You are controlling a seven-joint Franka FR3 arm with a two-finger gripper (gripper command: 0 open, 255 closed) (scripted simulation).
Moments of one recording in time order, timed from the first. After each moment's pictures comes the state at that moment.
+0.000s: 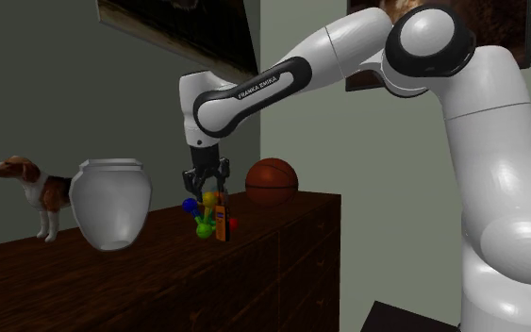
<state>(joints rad) 0.03 0.18 0.20 -1.74 -0.44 2.02 0.53</state>
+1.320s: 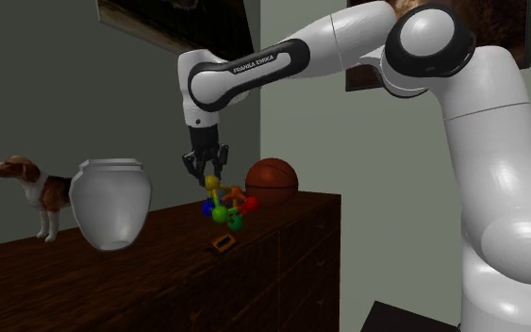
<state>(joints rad) 0.04 0.18 0.20 -1.60 -0.38 1.86 0.48</state>
